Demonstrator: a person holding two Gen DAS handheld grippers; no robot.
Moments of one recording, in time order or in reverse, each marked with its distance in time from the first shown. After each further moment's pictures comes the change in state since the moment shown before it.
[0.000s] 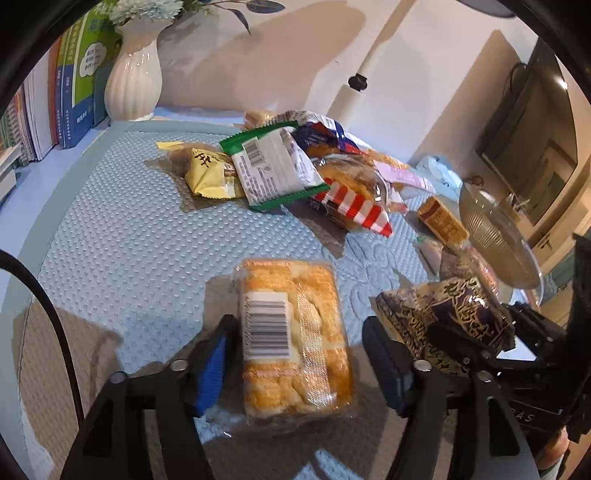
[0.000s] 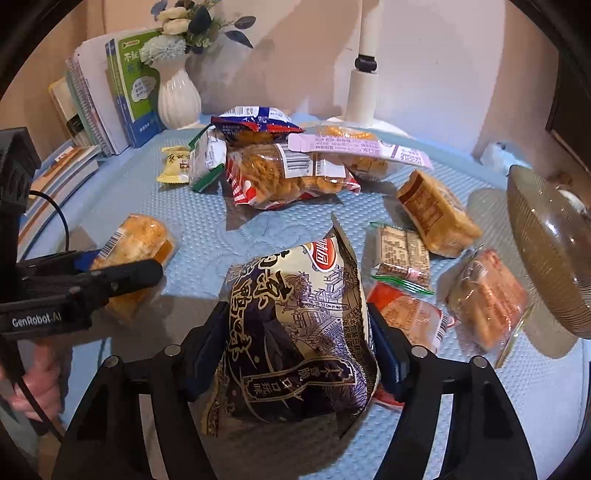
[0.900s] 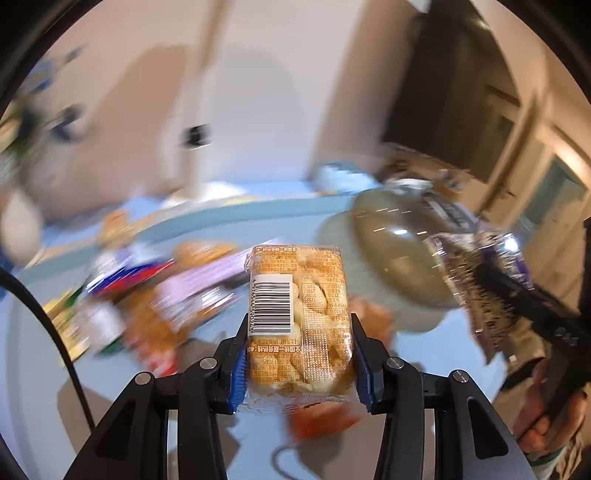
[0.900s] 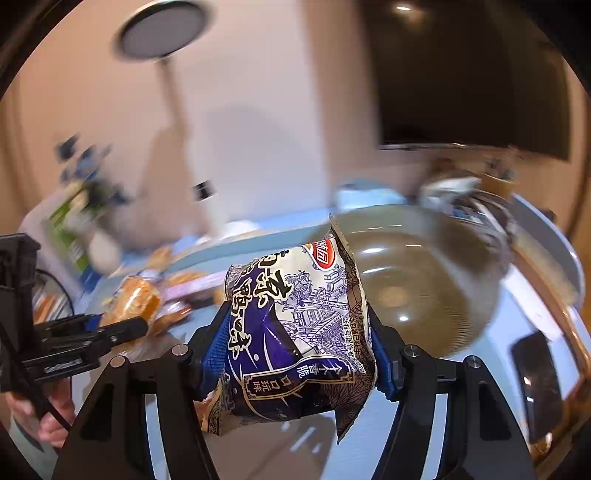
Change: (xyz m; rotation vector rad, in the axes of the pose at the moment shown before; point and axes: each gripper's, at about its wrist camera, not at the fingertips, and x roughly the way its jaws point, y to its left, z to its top) left arm 0.006 -0.186 0.095 0.282 -0.010 -0.145; right arm -0.133 -0.194 0.016 0.398 -0.255 -0.139
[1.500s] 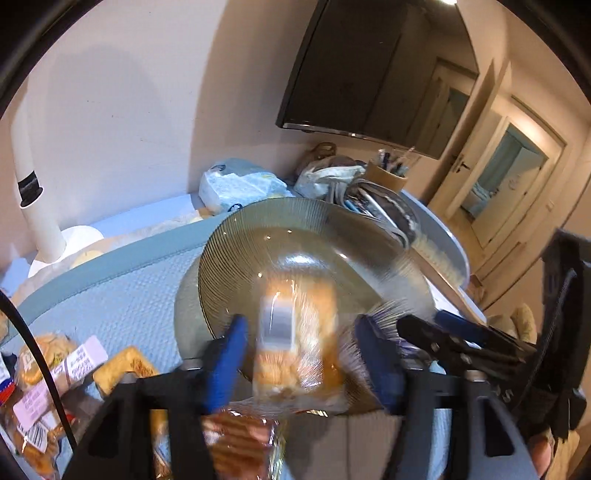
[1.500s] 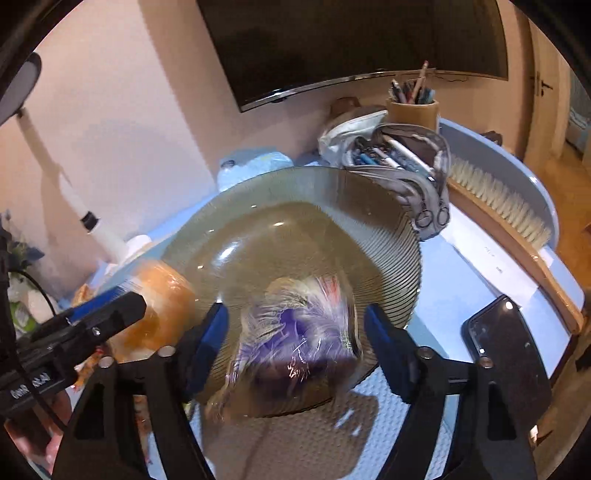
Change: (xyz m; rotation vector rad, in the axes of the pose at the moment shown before) left arm 0.114 -0.113 0.078 0.107 0.071 -0.162; right arm 0.048 -0.114 0.010 0.243 0.134 -0.178
